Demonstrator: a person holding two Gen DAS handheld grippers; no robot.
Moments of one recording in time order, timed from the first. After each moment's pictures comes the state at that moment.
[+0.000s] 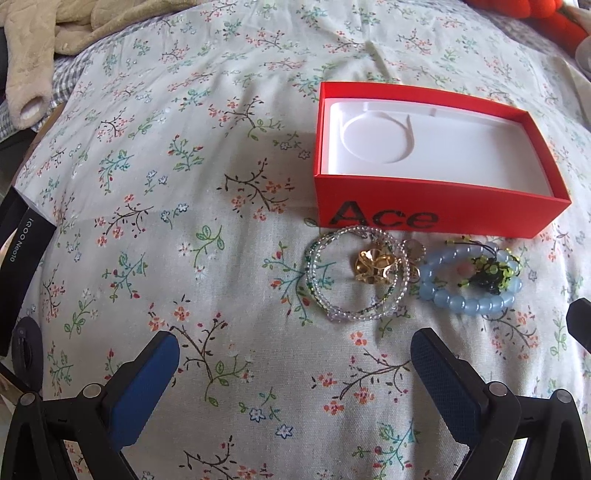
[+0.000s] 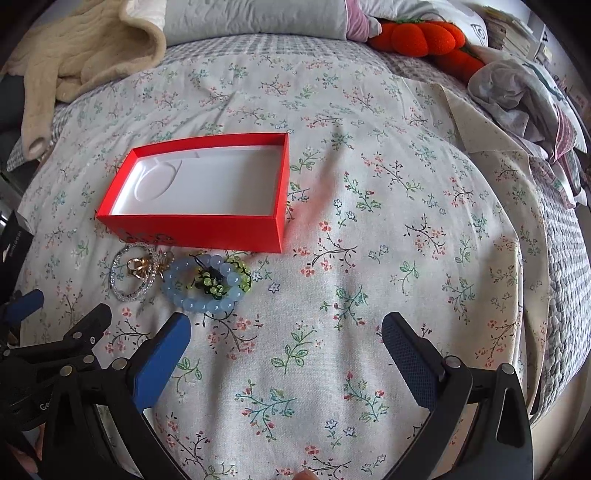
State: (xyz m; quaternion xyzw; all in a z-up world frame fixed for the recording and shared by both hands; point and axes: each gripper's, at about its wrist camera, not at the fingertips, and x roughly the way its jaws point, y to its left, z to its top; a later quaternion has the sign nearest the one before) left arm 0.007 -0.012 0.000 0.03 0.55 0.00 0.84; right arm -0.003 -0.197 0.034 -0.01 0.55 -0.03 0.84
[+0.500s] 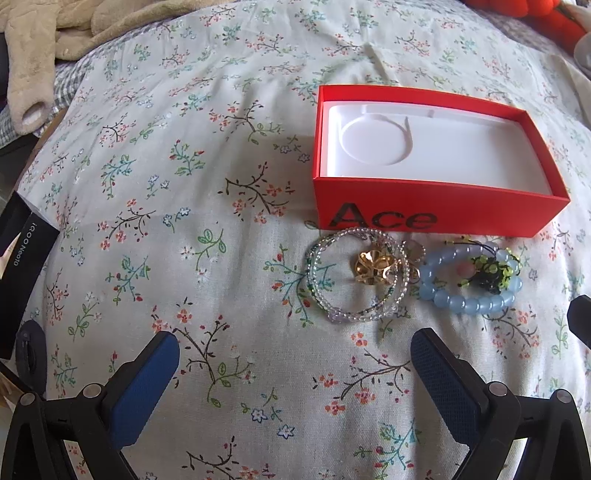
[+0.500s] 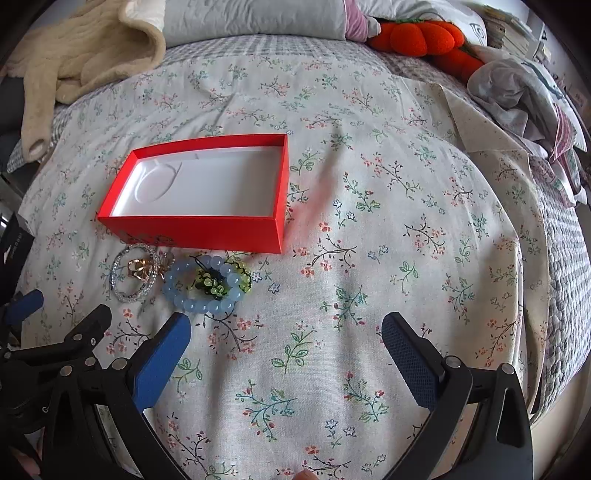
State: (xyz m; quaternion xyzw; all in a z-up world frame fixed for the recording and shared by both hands) left arm 0.006 -0.013 0.001 0.04 0.54 0.00 0.84; right arm -0.003 -0.198 0.035 -0.01 0.55 -0.03 0.84
